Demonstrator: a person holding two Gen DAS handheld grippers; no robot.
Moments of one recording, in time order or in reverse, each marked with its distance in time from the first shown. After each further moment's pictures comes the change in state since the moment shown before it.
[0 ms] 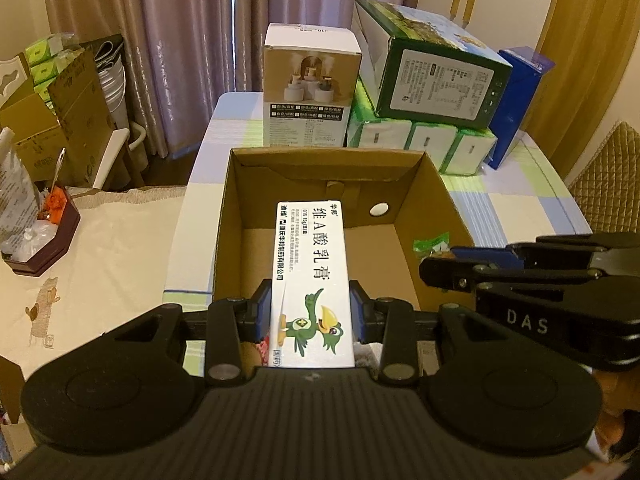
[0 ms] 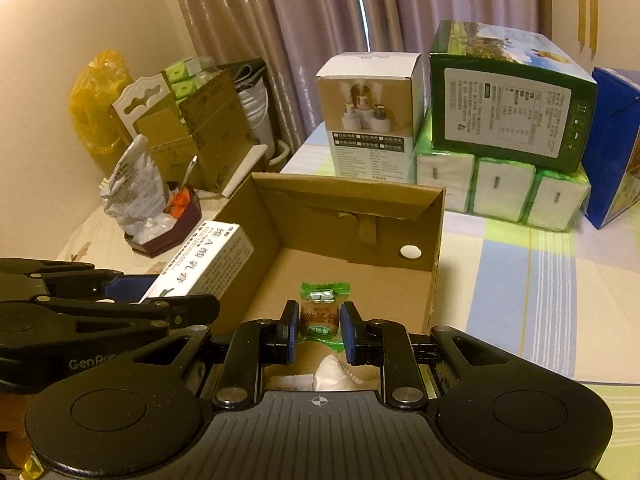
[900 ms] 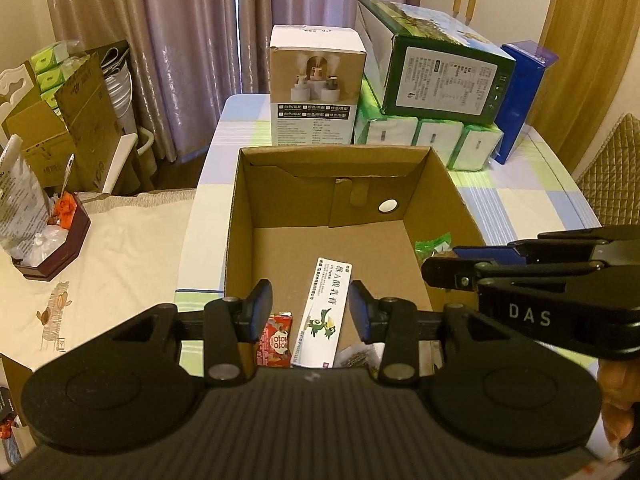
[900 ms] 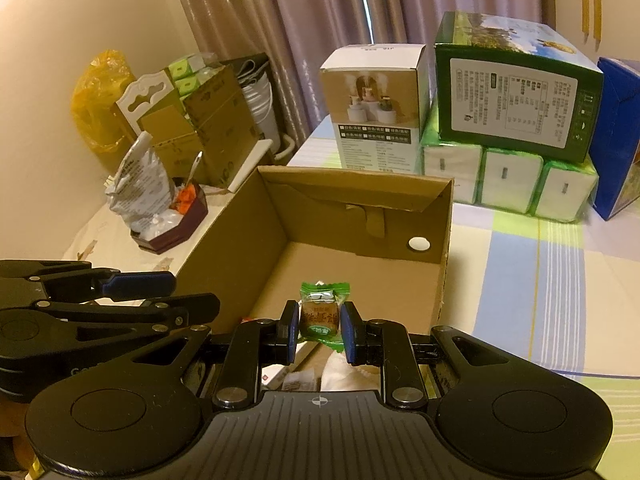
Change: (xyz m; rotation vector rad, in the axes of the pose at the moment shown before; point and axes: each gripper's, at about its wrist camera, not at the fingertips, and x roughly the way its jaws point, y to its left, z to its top) left arm -0.003 -0.002 -0.005 0.023 -0.002 0.036; right arm 0.002 0.003 -0.001 0.014 0.018 0.016
